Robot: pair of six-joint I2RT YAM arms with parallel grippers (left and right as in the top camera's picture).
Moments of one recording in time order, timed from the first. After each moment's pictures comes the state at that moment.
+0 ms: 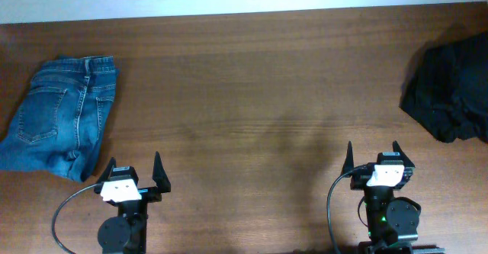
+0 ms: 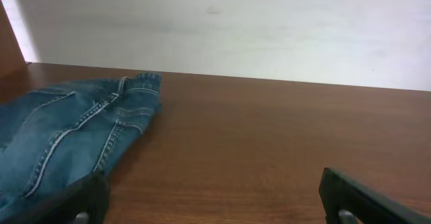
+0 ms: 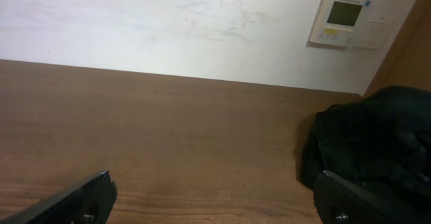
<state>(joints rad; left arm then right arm) 0.02 0.01 0.01 -0.08 -0.03 -0.07 0.00 0.01 0.01 -0.06 0.10 -0.13</state>
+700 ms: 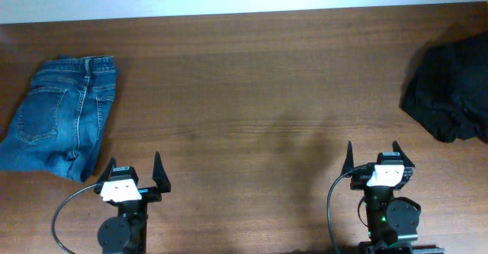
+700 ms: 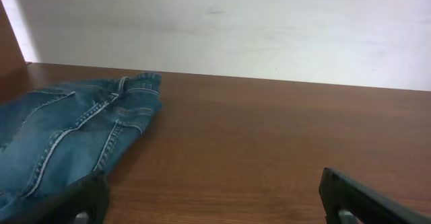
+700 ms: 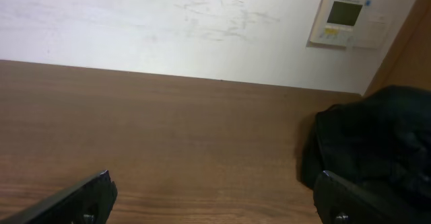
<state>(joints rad) 0.02 0.01 0.01 -0.08 -0.03 -0.07 0.00 0.01 0.01 -0.06 0.10 -0.13</state>
